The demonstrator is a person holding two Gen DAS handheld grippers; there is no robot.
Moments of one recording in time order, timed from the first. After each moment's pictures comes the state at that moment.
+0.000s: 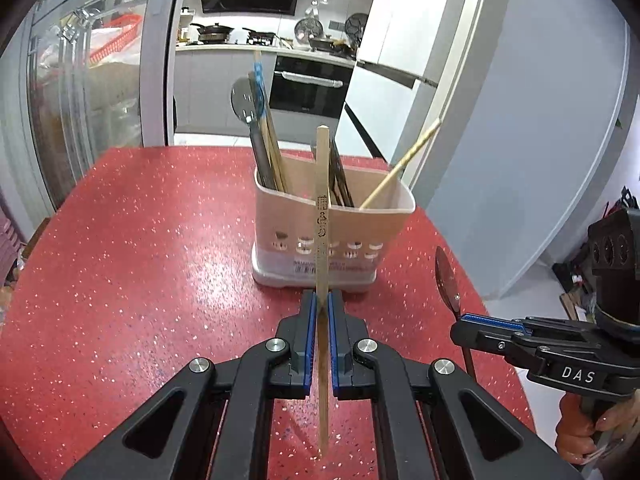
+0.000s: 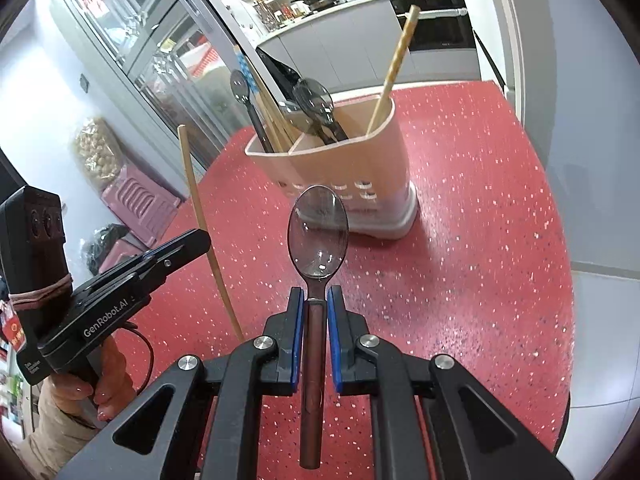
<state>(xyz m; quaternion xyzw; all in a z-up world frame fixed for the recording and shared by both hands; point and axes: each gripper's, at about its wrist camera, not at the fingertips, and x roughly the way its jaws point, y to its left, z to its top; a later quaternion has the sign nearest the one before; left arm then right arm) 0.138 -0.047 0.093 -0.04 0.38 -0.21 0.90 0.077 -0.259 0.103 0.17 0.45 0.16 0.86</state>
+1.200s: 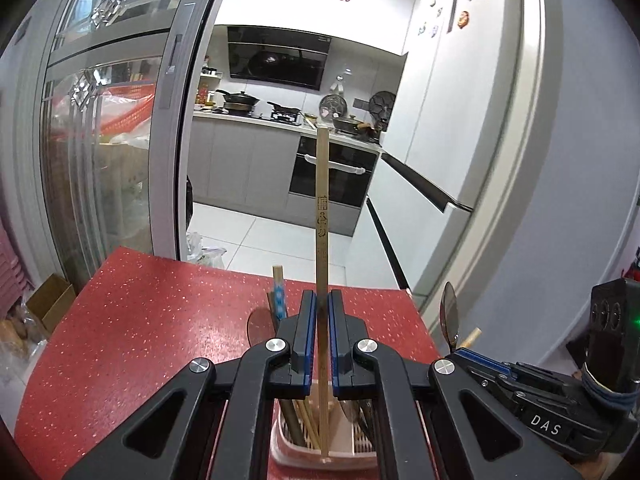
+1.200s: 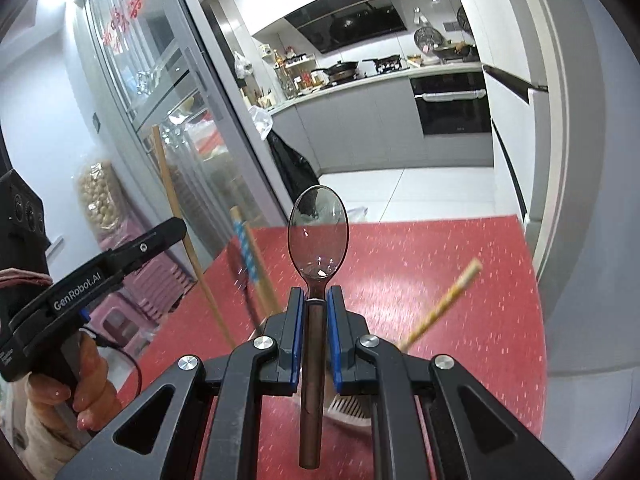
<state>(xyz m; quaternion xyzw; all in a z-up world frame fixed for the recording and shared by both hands) 0.272 -0.049 0.186 -0.08 0.26 -0.16 0.95 0.223 -0.259 0.174 0.14 0.33 0.16 0.92</state>
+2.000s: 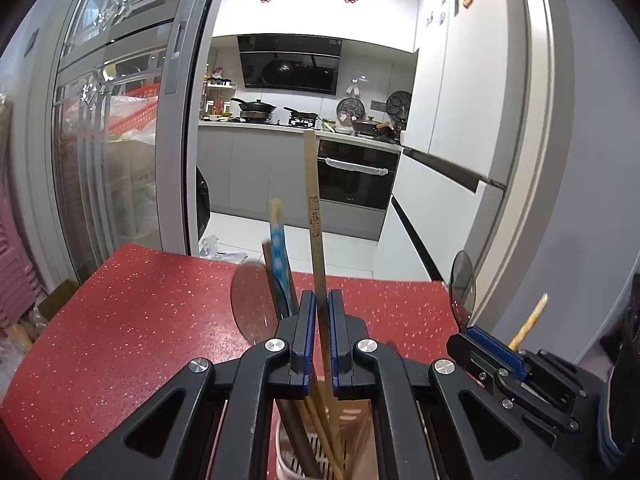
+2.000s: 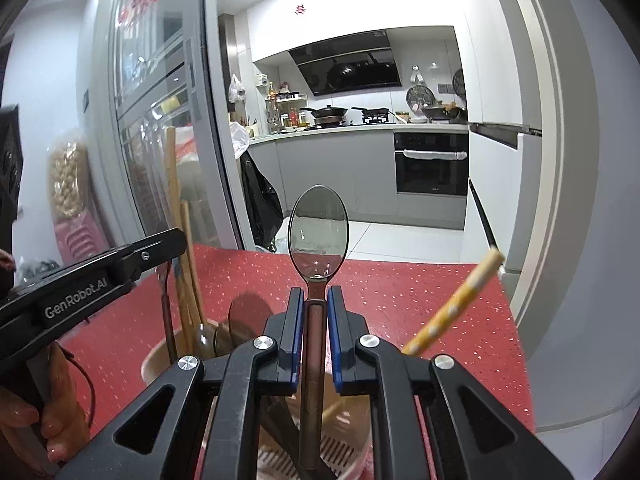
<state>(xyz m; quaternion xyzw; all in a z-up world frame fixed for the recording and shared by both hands) 0.282 -0.081 0.121 -0.05 0.24 -0.12 0.96 0.233 -0.235 0.112 0.04 0.23 0.10 0.97</state>
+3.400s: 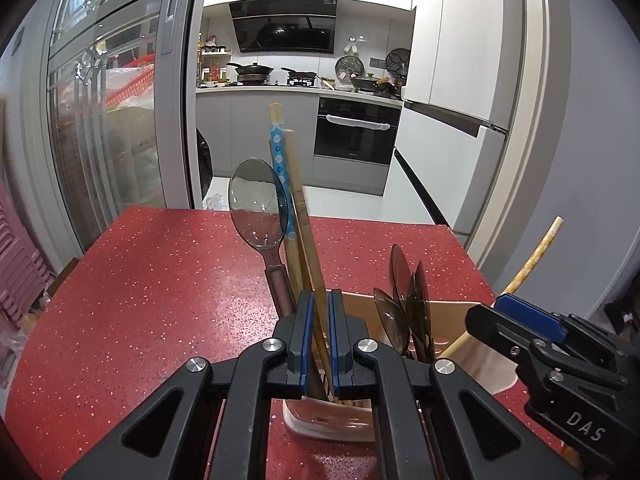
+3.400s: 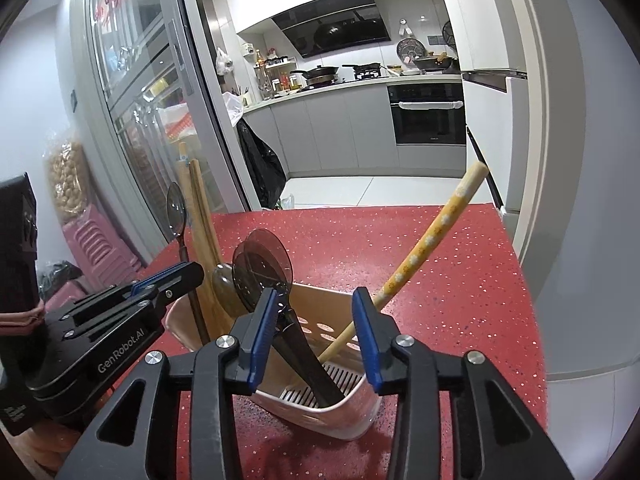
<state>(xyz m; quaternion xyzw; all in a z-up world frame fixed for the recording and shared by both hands) 0.268 -0.082 0.099 -0.02 0.31 -0.12 0.94 0.213 -0.249 0.104 0.10 0.31 0.10 0.94</state>
